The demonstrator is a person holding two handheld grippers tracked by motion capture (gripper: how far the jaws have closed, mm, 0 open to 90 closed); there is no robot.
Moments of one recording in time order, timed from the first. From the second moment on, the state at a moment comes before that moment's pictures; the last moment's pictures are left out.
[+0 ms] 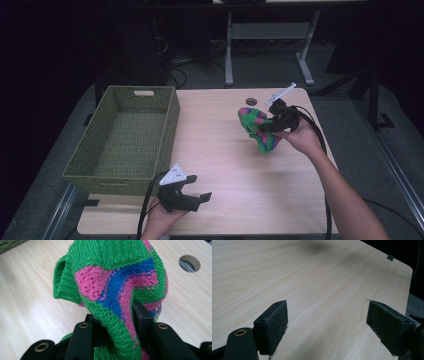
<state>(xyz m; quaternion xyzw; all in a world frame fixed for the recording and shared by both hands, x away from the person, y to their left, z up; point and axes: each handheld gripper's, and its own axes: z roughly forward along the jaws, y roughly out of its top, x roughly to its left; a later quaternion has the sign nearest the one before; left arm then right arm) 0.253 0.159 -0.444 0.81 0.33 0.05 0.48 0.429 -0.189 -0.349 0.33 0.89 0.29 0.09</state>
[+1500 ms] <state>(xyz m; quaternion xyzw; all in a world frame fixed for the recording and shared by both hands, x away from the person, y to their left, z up) 0.252 0.163 -0.442 0.80 0.33 0.06 0.49 0.339 -0.171 -0.342 0.22 0.92 0.33 0.08</state>
